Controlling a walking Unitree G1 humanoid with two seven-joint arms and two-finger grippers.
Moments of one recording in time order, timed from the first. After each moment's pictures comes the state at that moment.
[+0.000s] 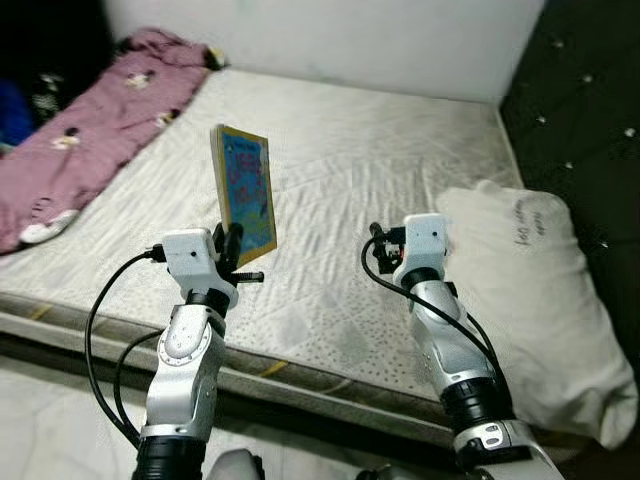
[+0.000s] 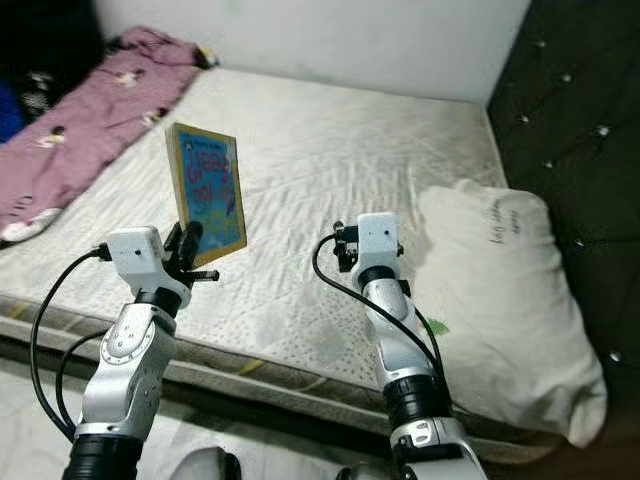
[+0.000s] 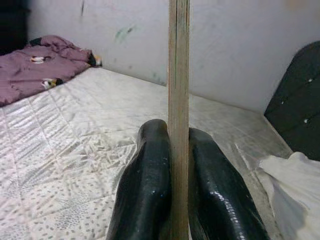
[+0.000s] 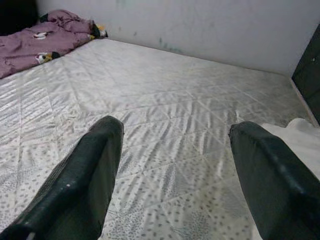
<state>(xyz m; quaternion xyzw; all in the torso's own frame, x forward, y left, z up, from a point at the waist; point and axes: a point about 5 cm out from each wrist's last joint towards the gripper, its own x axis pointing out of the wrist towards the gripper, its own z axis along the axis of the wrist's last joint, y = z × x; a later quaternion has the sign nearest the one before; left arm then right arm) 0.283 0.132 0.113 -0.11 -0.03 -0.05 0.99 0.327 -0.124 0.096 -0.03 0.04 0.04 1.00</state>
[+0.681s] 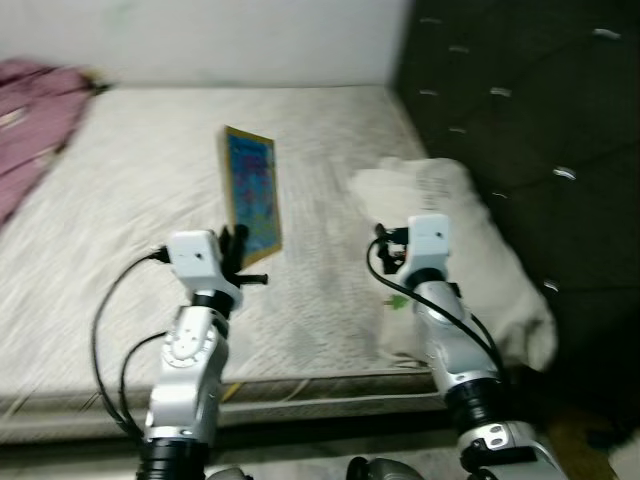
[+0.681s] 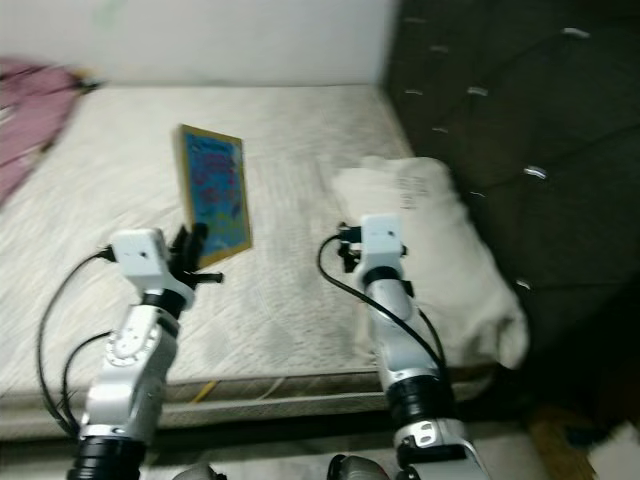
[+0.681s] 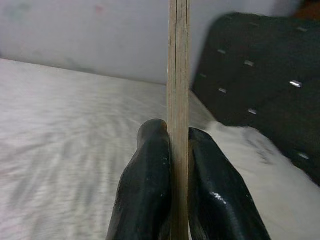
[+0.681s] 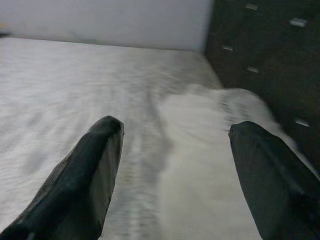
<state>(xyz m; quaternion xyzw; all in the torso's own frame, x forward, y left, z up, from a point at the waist) 0.282 0.127 0.113 -0.10 -0.02 -0.06 0.99 0.327 -0.132 0.095 -0.03 0.04 0.02 1.00</state>
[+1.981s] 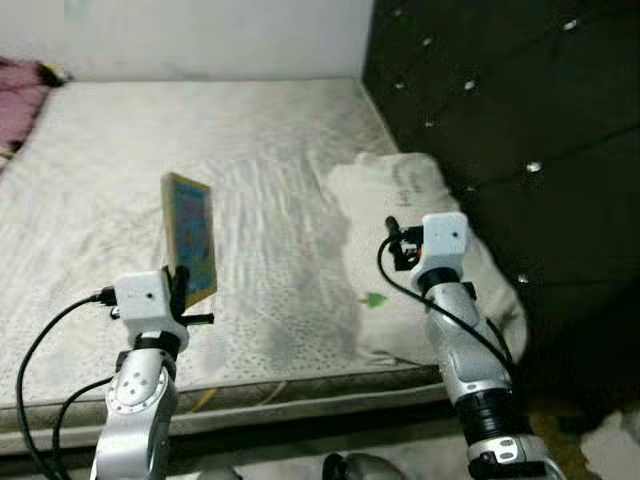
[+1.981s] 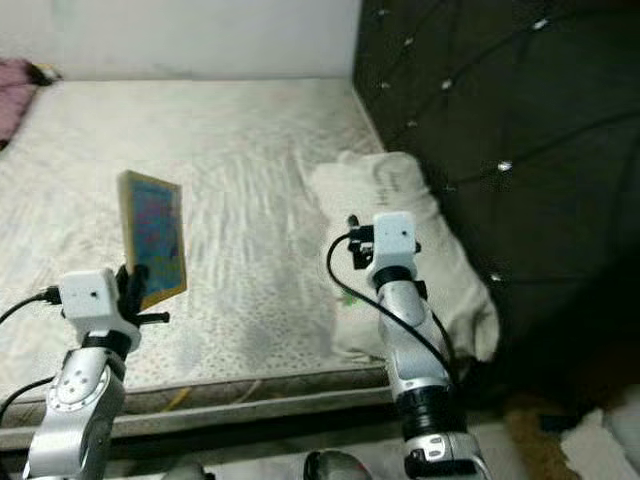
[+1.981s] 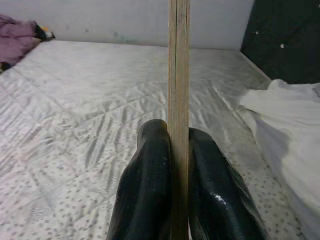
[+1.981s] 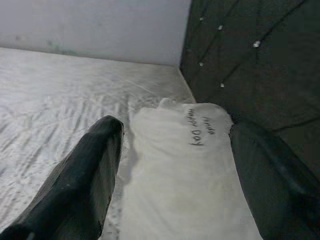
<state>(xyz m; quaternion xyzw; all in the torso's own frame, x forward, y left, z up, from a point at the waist) 0.242 0.189 0.085 -0.02 0.04 0.05 1.00 0.320 -0.141 0.106 -0.04 0.00 0.03 1.00</state>
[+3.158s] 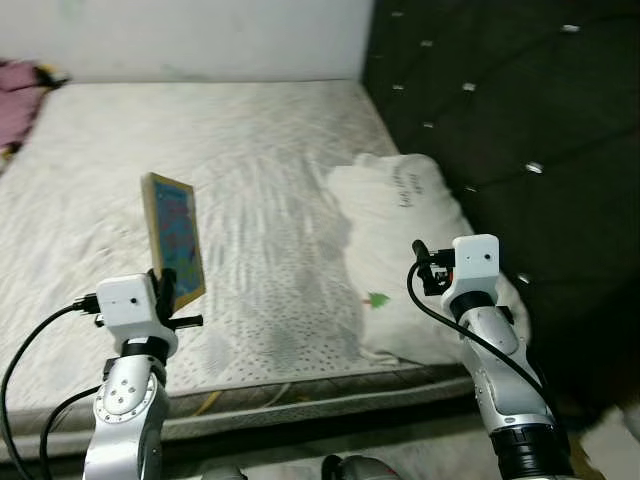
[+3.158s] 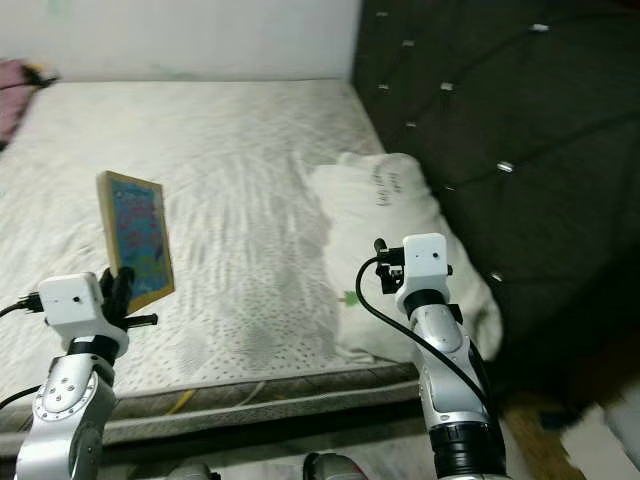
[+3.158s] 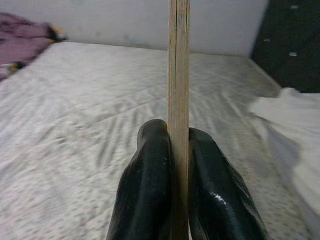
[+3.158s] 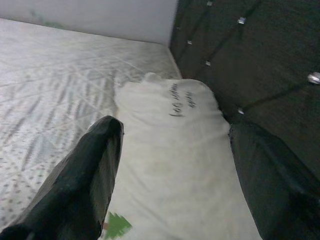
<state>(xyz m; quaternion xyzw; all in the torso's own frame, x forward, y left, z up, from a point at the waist) 0.234 0.197 0.091 -0.02 0.03 0.06 1.00 0.293 -0.176 0.096 -0.07 0.04 0.02 1.00</state>
